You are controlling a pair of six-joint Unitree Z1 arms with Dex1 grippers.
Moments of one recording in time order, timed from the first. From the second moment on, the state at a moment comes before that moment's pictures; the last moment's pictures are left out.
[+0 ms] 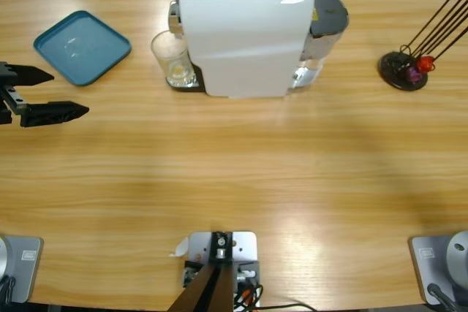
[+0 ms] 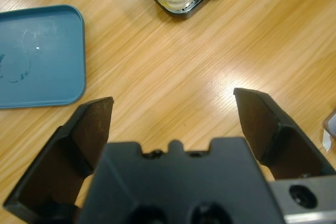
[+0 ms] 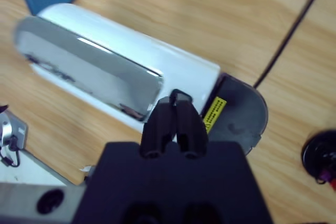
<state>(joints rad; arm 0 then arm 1) -0.57 1.20 -0.76 0.41 -0.07 0.11 0.53 1.98 -2.20 1.30 0.21 0.15</state>
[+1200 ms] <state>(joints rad) -0.57 1.20 -0.75 0.39 -0.07 0.11 0.54 1.83 -2.10 1.30 0.23 0.12</state>
